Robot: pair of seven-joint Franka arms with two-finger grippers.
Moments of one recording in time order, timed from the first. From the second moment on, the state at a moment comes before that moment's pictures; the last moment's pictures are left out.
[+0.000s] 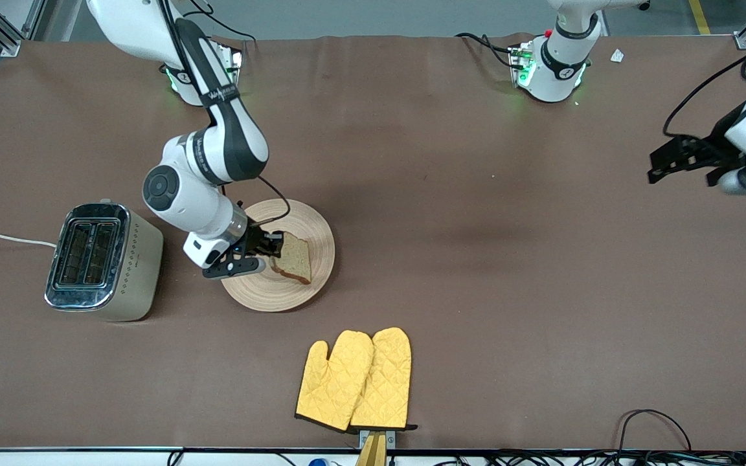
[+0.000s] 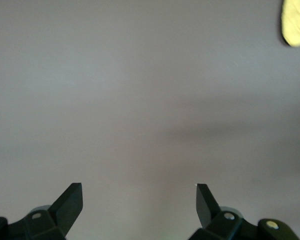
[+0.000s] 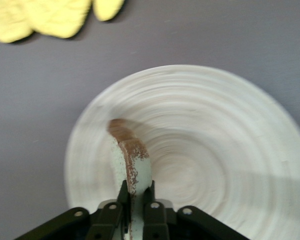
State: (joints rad) left arm 0.10 0.05 -0.18 -1.59 -0.09 1.58 0.00; right arm 0.65 0.41 -0.31 -1.94 0.51 2.38 -0.08
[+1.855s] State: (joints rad) left arm -0.64 1.02 -0.19 -1.31 -1.22 2.51 0.19; right arm 0.36 -0.09 -0.47 -1.81 -0.04 1.78 -0.13
